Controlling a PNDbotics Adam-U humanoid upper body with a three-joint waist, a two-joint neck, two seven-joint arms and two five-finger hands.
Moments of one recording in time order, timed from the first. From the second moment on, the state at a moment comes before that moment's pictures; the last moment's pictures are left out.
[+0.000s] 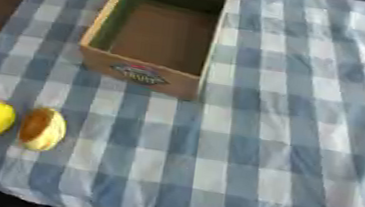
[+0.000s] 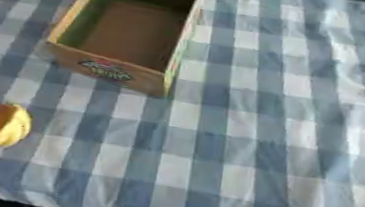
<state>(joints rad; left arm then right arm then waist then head) -0.08 0.92 -0.11 -1.65 -0.44 -0.11 -0.23 -0.28 -0.55 -0.19 -1.98 -0.23 -0.14 -0.23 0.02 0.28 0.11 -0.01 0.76</state>
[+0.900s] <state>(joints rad) -0.46 0.97 -0.11 -1.98 -0.40 -0.07 -0.23 -0.28 -0.55 -0.18 -1.98 -0.23 -0.14 -0.22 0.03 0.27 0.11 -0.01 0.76</state>
